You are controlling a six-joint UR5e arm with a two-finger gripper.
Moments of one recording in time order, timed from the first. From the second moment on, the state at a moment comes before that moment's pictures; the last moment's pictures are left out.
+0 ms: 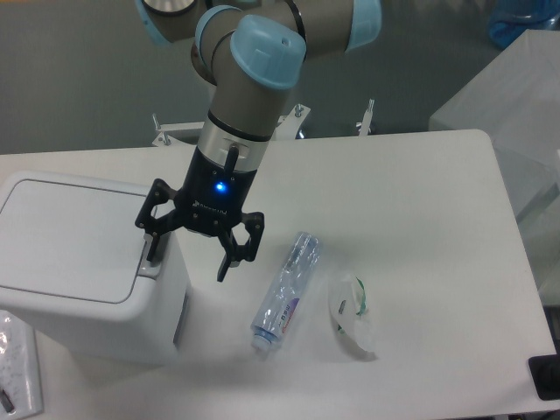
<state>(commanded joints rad) 2.35 -1.77 -1.58 -0.94 1.03 0.32</state>
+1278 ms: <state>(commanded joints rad) 2.67 -1.79 -1.59 -0.90 1.07 0.67</state>
